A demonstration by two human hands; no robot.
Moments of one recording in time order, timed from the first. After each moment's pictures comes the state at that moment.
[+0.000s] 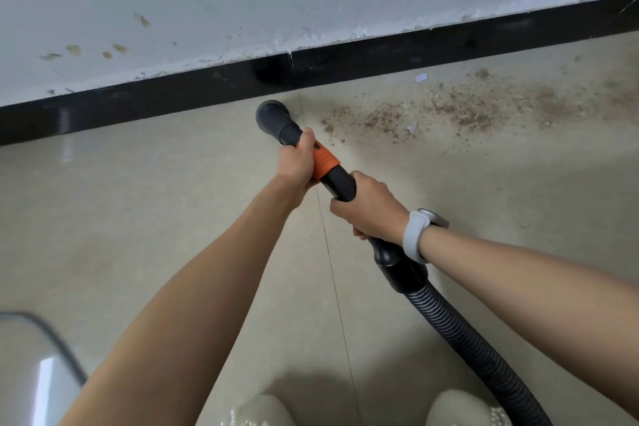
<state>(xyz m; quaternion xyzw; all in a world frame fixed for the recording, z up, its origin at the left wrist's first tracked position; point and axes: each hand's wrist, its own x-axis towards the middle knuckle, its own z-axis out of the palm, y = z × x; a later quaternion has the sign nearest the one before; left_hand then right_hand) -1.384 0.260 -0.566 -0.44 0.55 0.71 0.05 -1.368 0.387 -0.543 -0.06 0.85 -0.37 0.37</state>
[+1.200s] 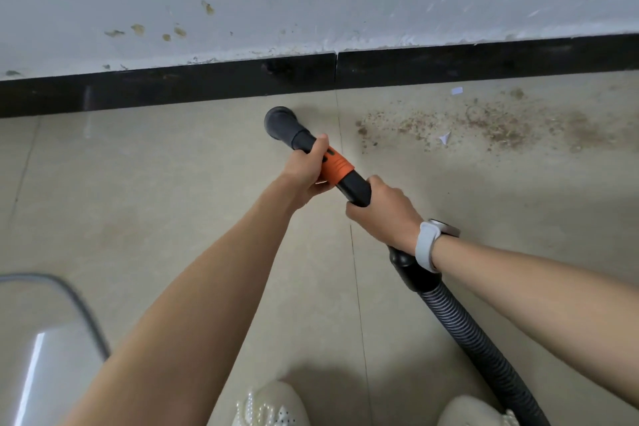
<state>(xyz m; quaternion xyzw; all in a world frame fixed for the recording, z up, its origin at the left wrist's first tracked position) -1.348 0.218 -0.556 -0.43 0.53 0.73 0.11 -1.348 0.362 -0.545 -0.11 0.90 -0.26 0.34</state>
